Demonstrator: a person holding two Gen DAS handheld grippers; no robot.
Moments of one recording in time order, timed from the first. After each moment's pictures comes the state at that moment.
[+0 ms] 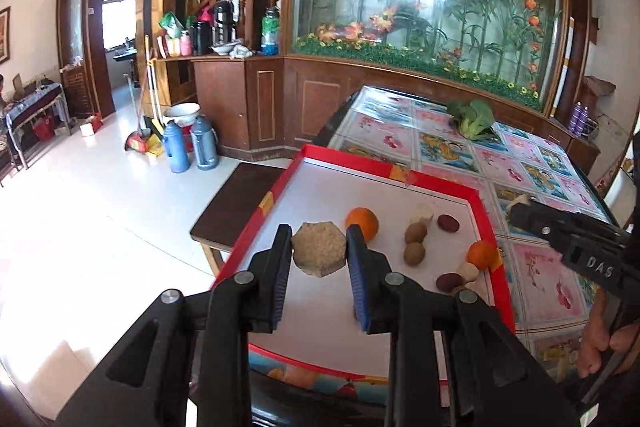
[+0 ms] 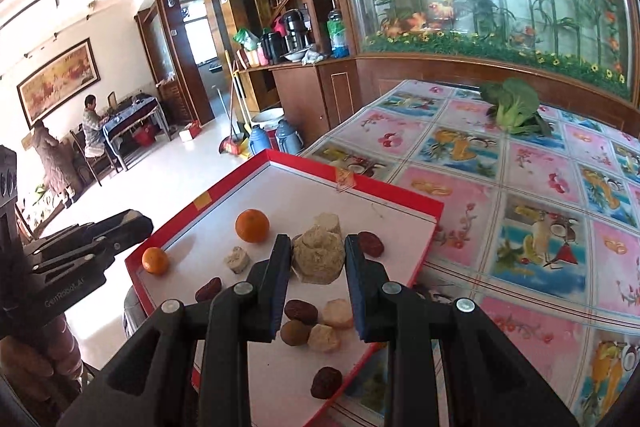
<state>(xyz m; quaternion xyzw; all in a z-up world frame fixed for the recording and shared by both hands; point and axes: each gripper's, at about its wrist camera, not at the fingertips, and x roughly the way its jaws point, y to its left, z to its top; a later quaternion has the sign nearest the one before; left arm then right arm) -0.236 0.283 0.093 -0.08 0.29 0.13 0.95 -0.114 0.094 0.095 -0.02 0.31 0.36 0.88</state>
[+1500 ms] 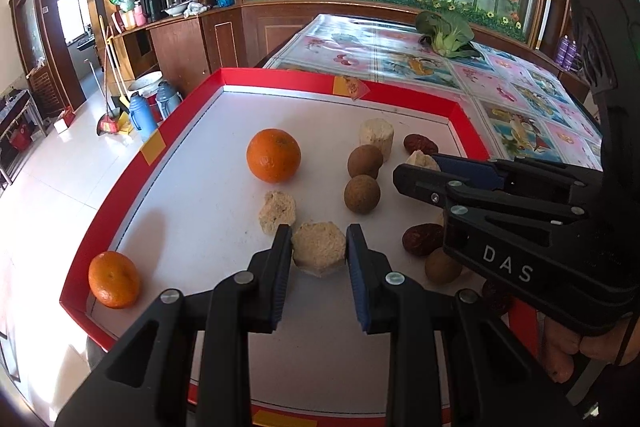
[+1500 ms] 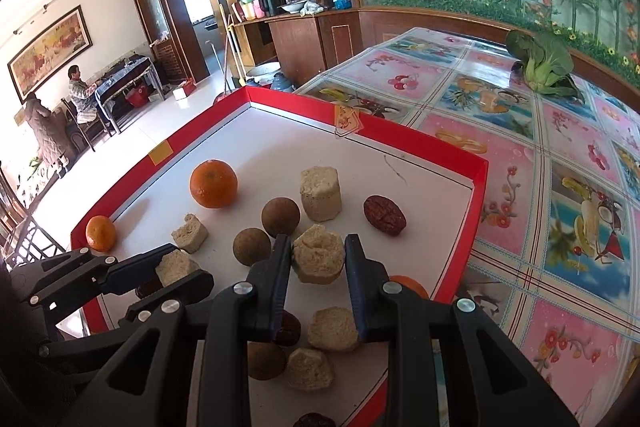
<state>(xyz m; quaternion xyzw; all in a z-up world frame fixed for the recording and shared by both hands) -0.178 0.233 0.032 -0.04 0.39 0.08 0.92 -0.089 0.133 0.045 -0.05 0.38 0.35 0.85</state>
